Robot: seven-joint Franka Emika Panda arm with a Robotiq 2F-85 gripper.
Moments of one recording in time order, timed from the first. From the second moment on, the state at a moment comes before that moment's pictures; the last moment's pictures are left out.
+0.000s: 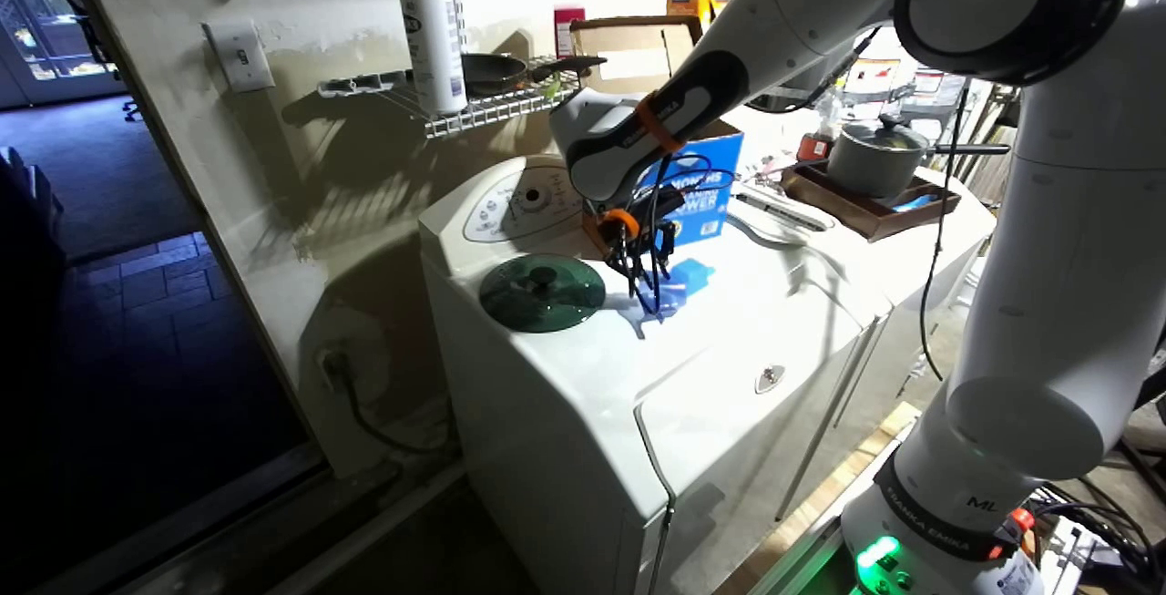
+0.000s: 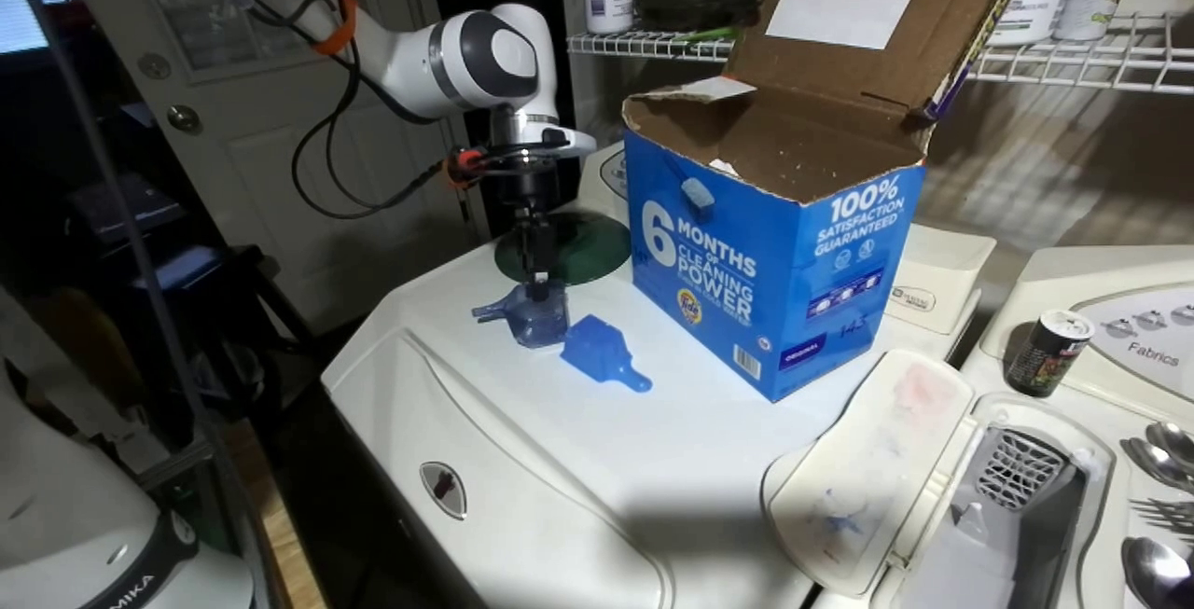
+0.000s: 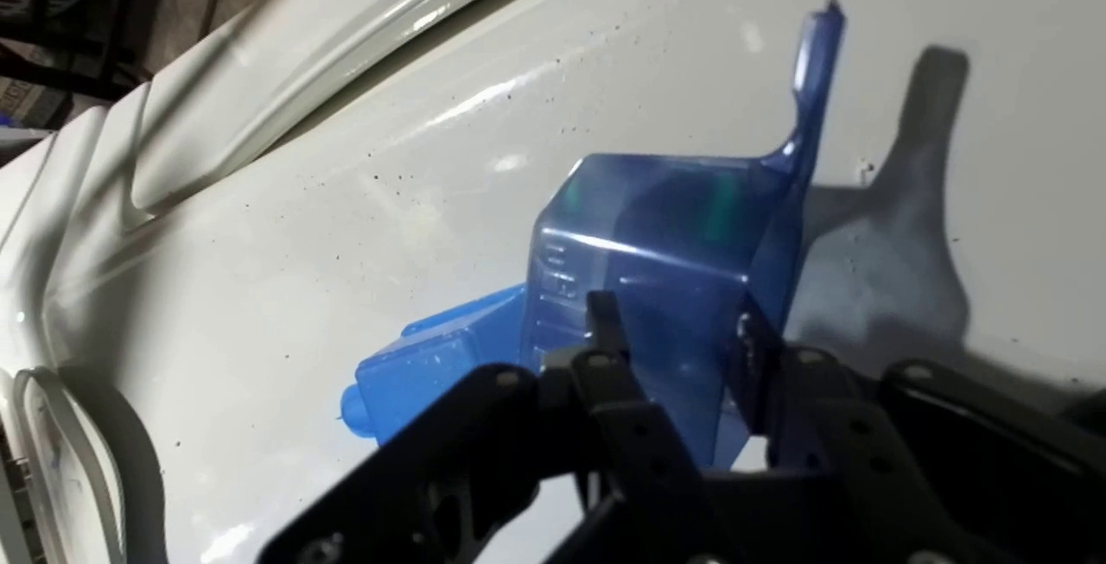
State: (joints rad) arm 0.10 0.24 0.04 -2.06 -0.35 1.88 0.70
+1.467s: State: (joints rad) arm 0.09 -0.01 0.07 -2.36 0.02 2.27 0.62
